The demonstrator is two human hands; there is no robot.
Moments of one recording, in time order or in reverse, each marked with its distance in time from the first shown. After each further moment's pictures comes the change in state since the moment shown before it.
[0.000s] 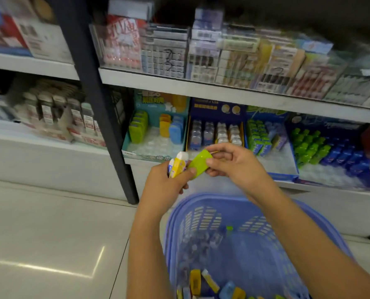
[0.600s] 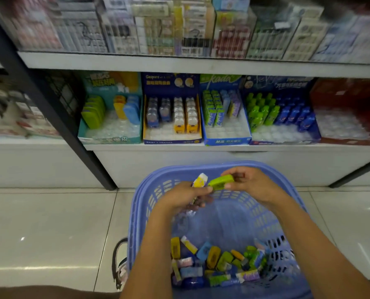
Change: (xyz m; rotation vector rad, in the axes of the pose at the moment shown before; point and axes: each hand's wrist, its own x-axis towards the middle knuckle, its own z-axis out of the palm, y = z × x) left_hand -0.018 -0.090 0.110 0.093 -0.624 -0.523; right_hand -0.090 0.112 -0.127 -0.077 0.012 0.231
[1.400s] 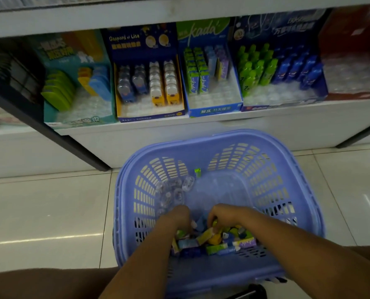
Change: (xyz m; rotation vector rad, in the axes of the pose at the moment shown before) left_hand 0.038 -0.130 0.019 1.095 -0.133 -0.379; right_hand 0.004 0.172 0.058 -0.851 -0.746 0.323
